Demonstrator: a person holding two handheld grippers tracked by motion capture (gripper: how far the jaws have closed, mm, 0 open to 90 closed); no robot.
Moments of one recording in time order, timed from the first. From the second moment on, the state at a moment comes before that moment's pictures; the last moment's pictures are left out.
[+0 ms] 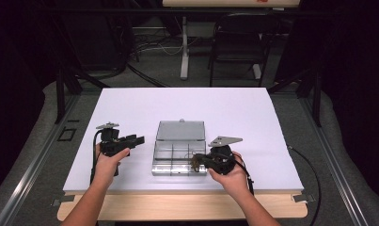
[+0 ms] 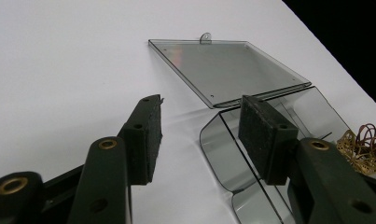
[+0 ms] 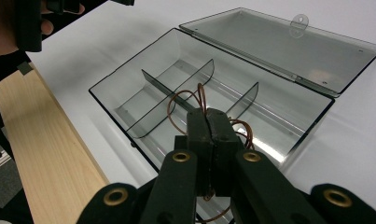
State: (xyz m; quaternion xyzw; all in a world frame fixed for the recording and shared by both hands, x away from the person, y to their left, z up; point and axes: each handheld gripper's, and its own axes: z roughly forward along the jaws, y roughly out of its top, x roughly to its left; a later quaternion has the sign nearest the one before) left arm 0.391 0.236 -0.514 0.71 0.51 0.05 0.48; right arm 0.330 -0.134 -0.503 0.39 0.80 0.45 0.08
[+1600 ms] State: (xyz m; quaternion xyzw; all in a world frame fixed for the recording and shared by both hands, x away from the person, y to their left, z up) left arm 0.392 0.237 -0.515 0.71 0.51 0.05 0.48; right arm 0.336 -0.129 -0.530 0.40 0.82 0.40 0.06
